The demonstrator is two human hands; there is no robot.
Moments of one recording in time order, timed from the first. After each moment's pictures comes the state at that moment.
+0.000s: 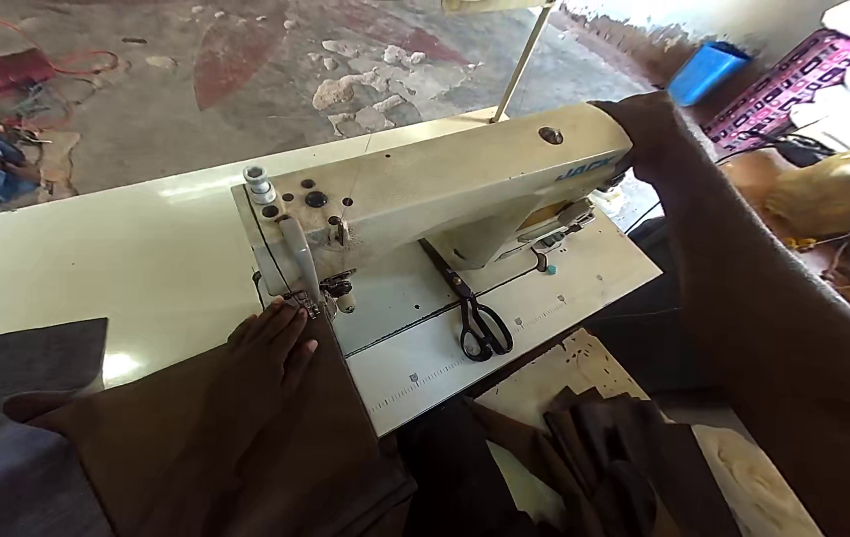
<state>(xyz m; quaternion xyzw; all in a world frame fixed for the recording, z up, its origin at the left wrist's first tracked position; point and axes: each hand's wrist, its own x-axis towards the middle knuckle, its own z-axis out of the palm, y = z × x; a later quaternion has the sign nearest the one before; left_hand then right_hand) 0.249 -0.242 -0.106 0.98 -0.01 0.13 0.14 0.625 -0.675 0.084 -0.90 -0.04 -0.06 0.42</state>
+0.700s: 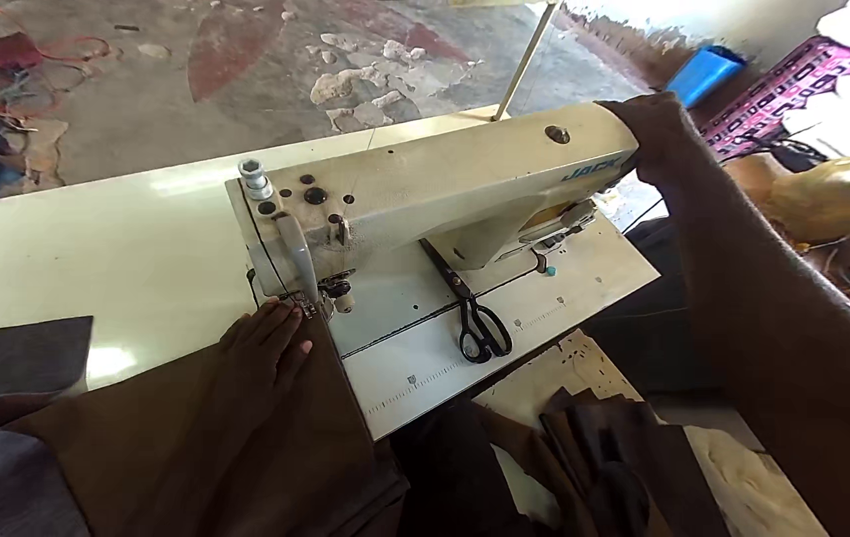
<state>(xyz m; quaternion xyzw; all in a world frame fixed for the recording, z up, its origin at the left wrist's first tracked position) 0.248 -0.240 -0.107 0.98 -0.01 0.13 0.17 0.629 -0.675 0.082 -0.89 -0.03 -0.06 0.44</state>
